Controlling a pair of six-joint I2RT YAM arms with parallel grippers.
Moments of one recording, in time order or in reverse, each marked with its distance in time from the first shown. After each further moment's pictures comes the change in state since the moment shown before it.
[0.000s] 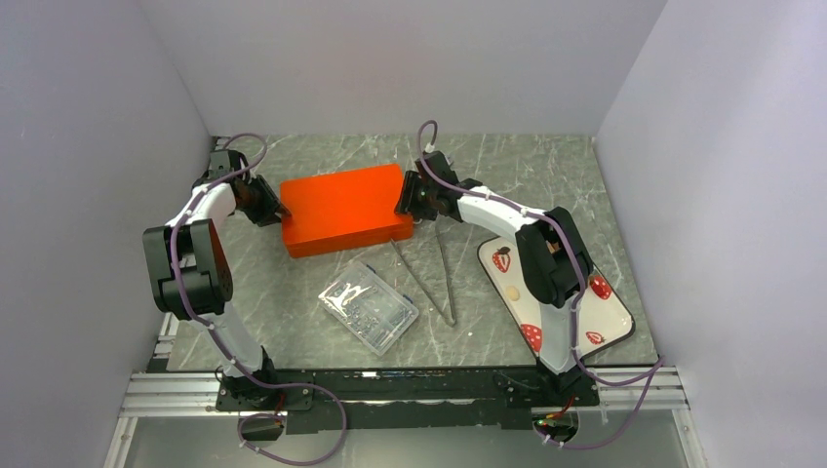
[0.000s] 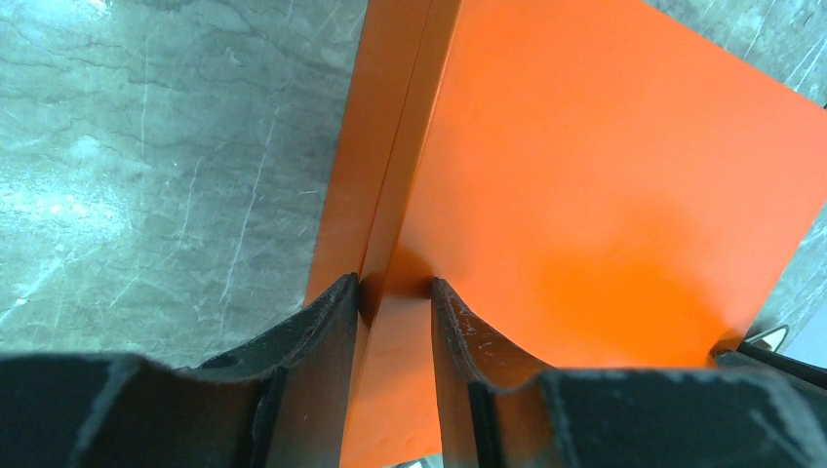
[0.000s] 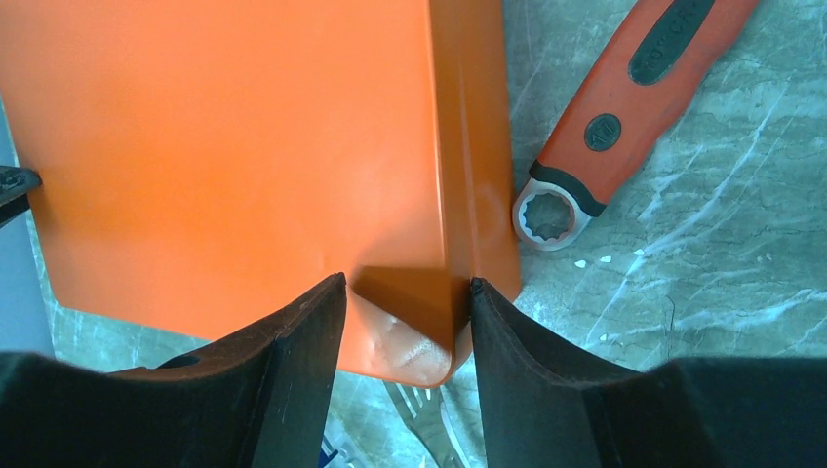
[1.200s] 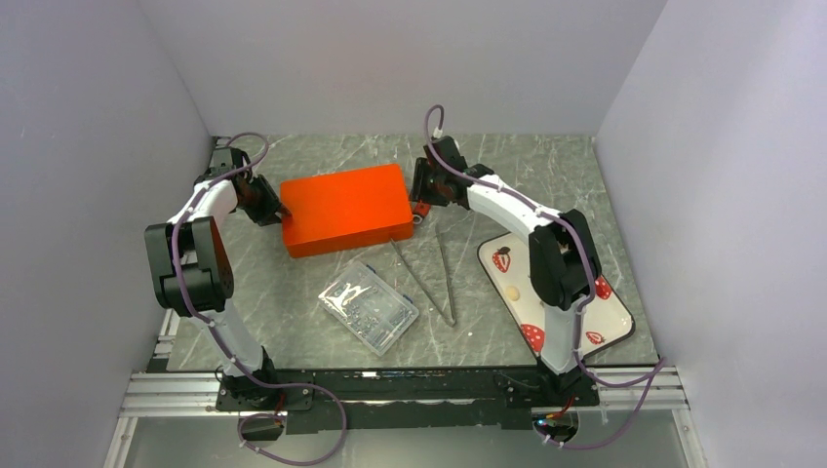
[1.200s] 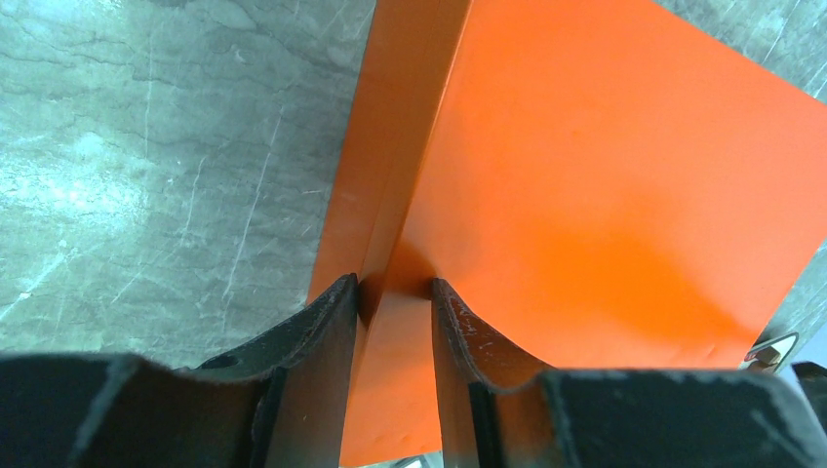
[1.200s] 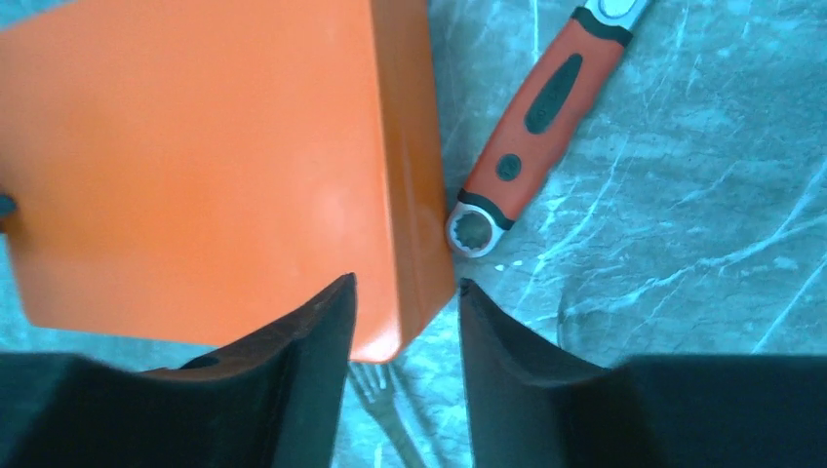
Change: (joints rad) left arm -0.011 0.026 0.034 -0.038 -0.027 -0.005; right arm -0.039 -0.038 0.074 -0.134 0.076 -0.099
